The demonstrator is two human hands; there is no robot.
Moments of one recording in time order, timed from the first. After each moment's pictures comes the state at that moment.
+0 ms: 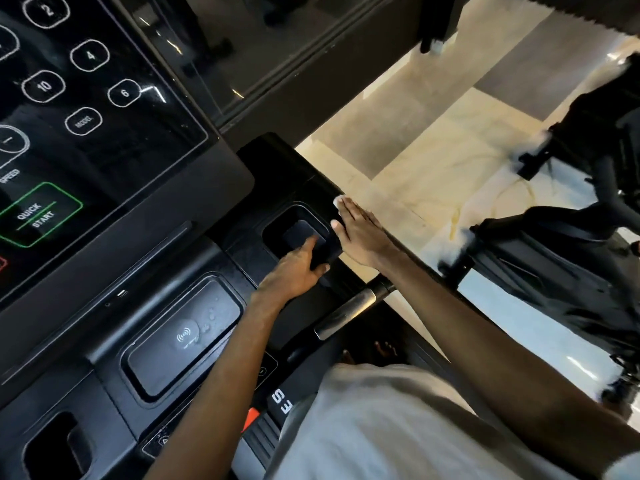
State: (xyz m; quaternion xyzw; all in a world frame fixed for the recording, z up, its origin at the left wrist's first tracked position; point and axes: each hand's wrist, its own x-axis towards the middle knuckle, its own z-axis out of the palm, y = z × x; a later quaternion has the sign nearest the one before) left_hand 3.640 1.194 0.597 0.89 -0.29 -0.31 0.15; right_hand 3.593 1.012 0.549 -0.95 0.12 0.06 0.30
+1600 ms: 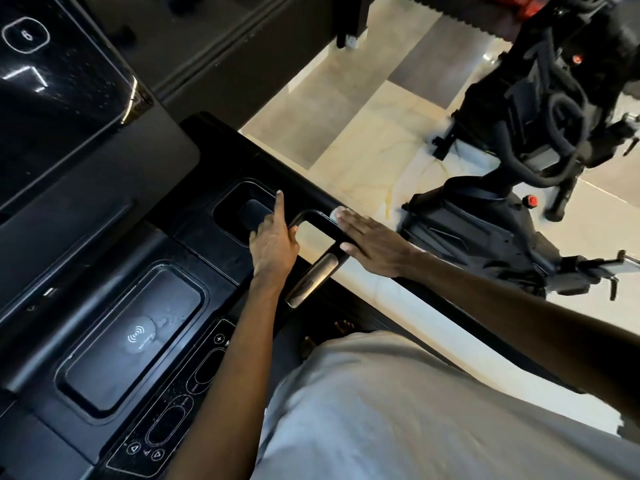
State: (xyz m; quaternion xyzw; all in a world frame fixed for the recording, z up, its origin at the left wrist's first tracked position) left_hand 3.606 1.173 0.563 0.93 -0.29 -0.11 0.20; right_hand 3.453 0.981 0.542 -0.98 0.04 0.08 0.18
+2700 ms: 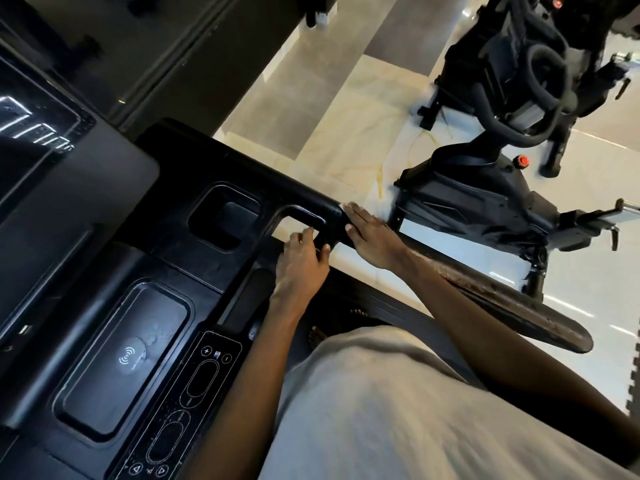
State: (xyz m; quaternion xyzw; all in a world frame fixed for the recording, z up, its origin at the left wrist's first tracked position) left_hand 3.534 1.150 0.560 0.89 -0.37 -0.21 0.16; right_hand 3.429 0.990 0.538 -0.90 0.29 0.05 0.33
